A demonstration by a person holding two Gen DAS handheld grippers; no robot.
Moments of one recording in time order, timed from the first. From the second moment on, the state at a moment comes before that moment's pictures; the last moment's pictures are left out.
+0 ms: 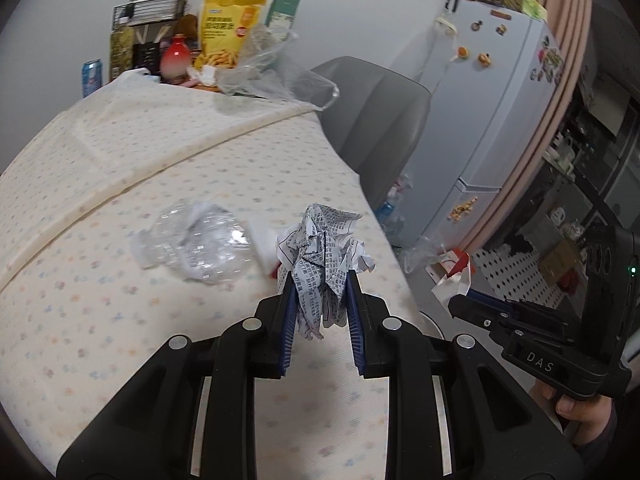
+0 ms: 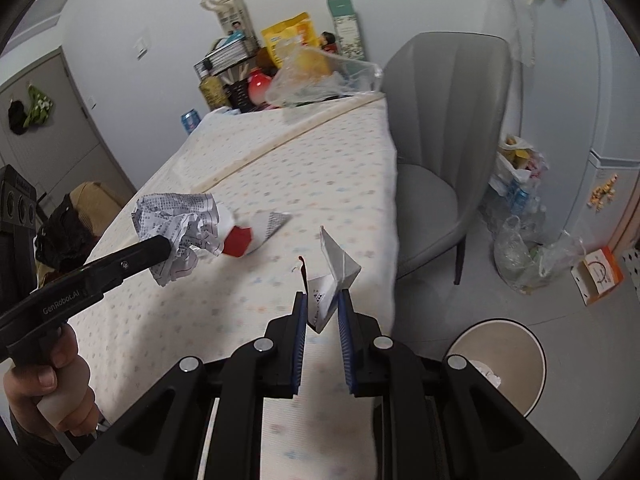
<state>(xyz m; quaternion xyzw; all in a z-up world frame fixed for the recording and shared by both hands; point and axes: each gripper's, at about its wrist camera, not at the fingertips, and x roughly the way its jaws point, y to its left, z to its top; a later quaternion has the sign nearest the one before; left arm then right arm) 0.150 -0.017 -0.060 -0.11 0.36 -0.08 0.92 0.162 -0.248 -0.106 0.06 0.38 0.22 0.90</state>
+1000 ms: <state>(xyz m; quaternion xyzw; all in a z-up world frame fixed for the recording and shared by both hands) 0.218 -0.163 -0.084 -0.04 0.41 -0.18 0.89 0.197 -0.417 -0.179 0.15 0.40 0.05 0.90</state>
